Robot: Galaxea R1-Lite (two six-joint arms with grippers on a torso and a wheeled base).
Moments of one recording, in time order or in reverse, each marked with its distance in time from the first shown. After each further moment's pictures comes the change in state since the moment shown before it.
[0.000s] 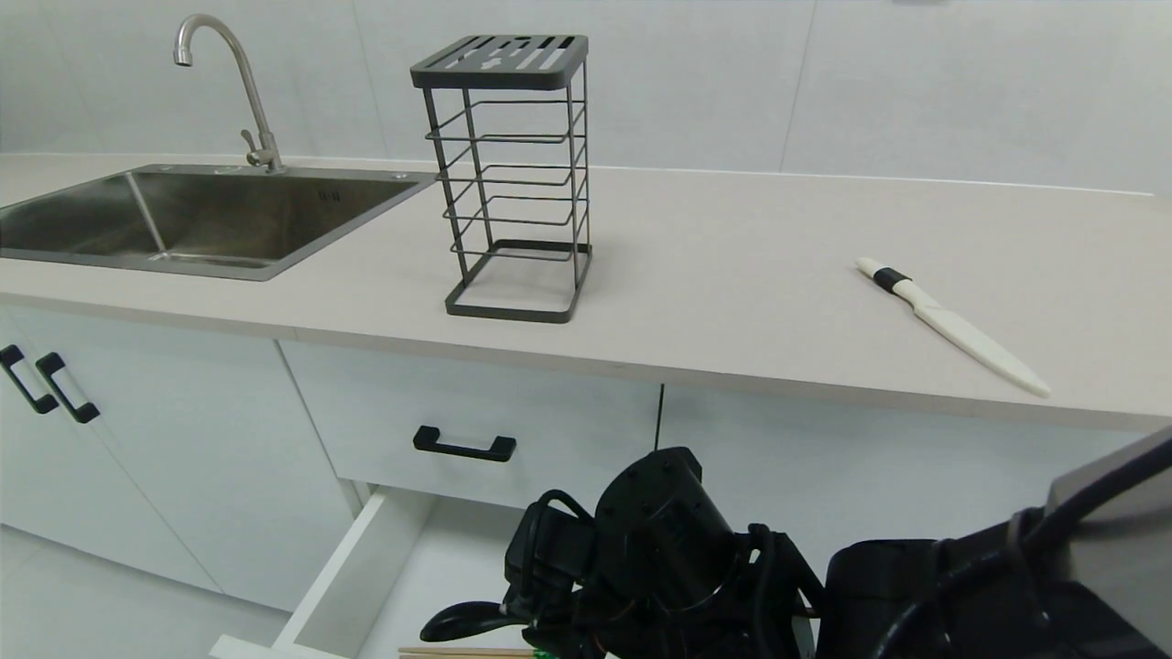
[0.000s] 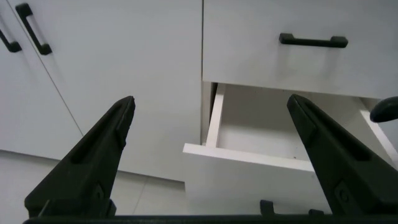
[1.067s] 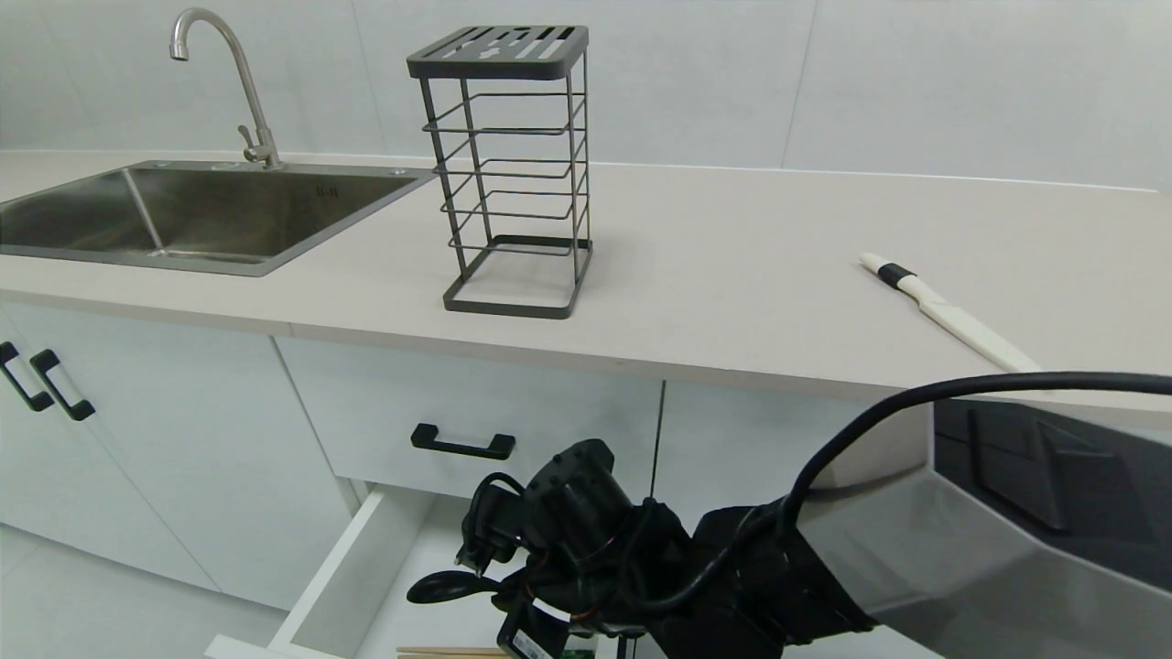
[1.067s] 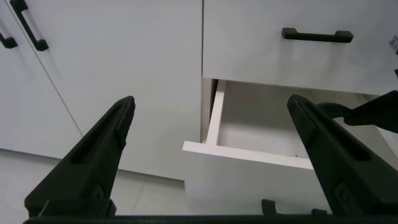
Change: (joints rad) left arm 0.000 0.000 0.000 0.001 0.000 0.000; right arm -0.043 0.275 -0.281 0.064 0.000 -0.002
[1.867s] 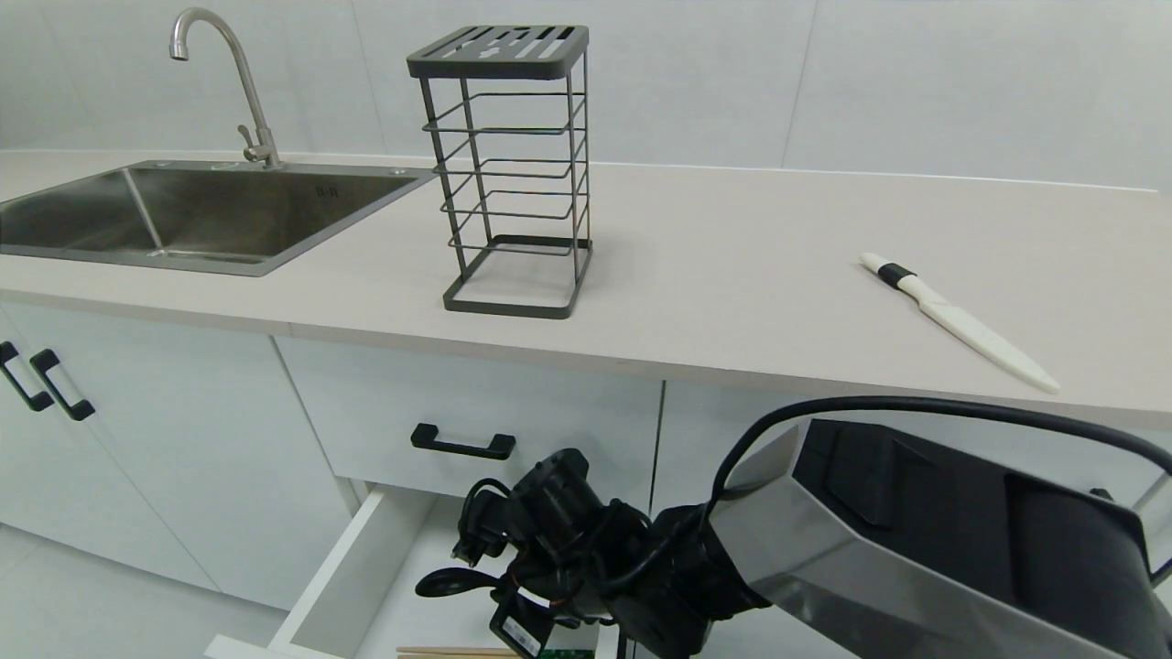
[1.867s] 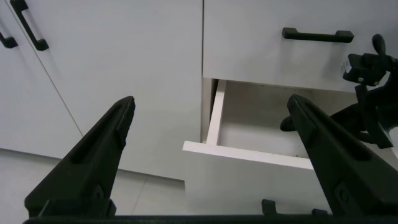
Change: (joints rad) left arm 0.000 0.000 0.000 0.000 0.000 0.000; right arm -0.026 0.168 -0.154 0.032 0.000 -0.006
